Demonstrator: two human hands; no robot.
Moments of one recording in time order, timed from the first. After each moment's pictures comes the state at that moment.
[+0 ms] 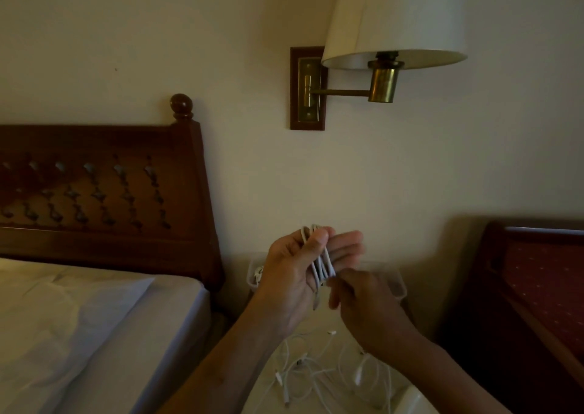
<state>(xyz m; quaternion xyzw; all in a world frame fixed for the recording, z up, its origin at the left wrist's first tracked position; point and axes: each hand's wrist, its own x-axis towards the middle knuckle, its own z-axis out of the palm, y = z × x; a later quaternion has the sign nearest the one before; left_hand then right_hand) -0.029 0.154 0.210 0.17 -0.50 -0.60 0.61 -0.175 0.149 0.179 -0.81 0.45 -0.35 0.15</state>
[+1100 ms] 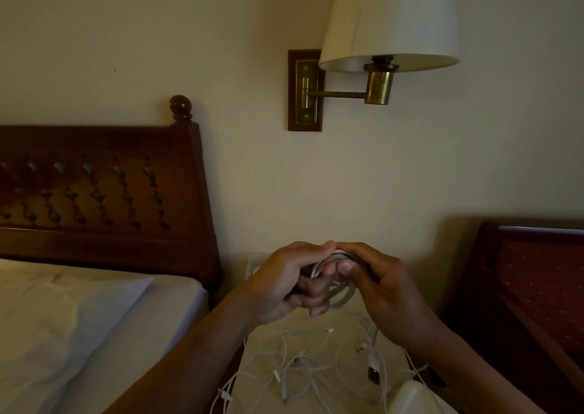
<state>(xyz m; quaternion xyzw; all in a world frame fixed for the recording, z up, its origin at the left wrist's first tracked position) -0.003 0.151 0.220 0.21 -0.61 -0.68 0.36 -0.197 0.151 0.197 -0.78 0.26 -0.49 0.28</state>
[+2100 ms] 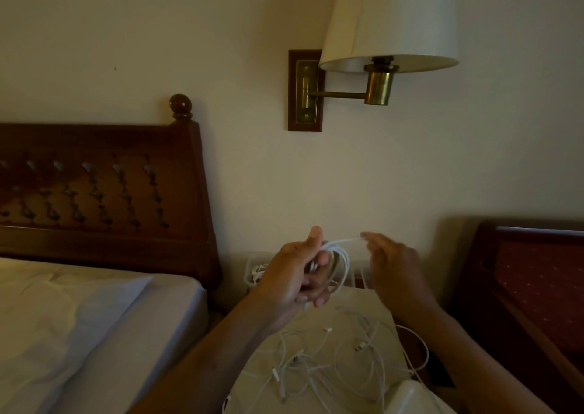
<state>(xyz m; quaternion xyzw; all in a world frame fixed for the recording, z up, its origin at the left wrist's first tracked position) -0.018 0.153 0.207 0.26 -0.55 -0.63 0.49 -0.214 0.107 0.186 -0.71 0.56 -0.42 0.11</state>
